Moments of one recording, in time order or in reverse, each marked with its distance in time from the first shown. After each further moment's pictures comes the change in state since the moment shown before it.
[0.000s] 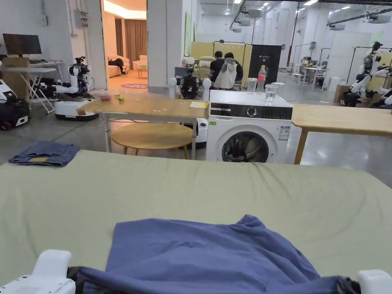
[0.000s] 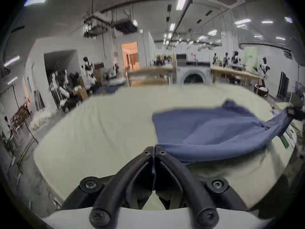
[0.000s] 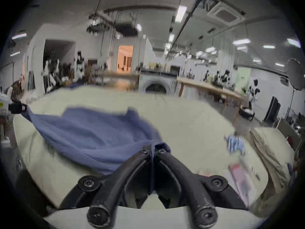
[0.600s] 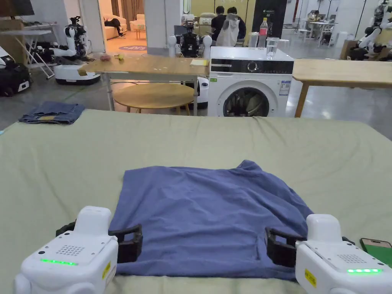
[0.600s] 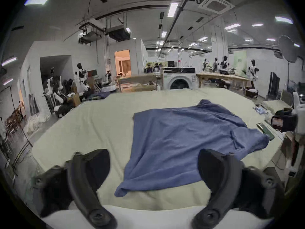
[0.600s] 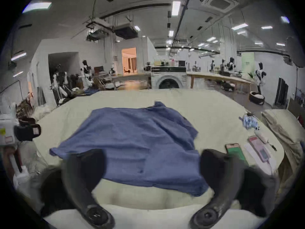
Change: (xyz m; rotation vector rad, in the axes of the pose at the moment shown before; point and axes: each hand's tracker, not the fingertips) left arm 0.055 -0.020 0.084 0.152 -0.084 -0.047; right arm -0.092 -0.002 0.077 0.096 0.140 -0.135
